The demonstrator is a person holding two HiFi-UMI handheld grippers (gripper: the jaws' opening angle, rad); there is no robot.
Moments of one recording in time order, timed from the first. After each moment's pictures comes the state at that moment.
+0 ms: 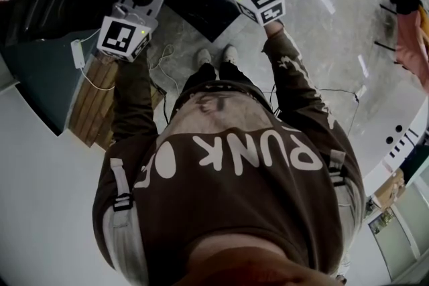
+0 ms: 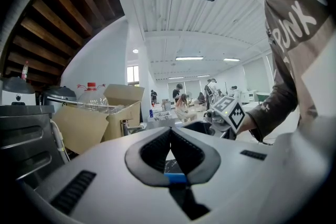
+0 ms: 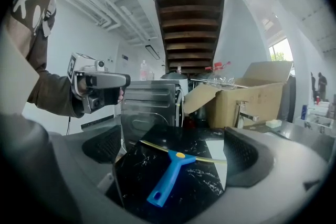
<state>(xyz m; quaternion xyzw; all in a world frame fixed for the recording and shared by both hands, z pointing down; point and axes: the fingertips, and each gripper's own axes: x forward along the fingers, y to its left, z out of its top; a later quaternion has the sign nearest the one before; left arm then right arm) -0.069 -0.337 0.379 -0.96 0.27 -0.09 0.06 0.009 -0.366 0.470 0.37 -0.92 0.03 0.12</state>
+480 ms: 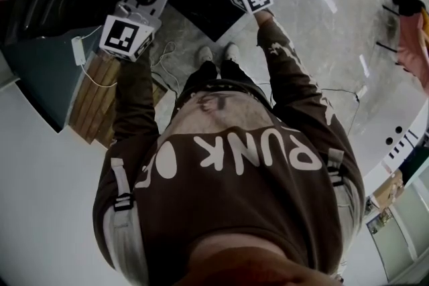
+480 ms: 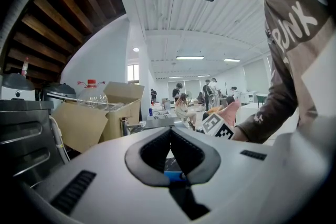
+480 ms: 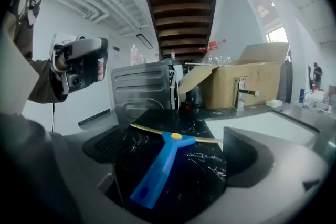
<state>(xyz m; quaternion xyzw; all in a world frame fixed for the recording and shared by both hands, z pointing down) -0.070 -0.341 0.387 -0.96 0.27 -0.09 0.05 -0.001 -0.404 0.542 0.38 -0.91 0.08 0.15</state>
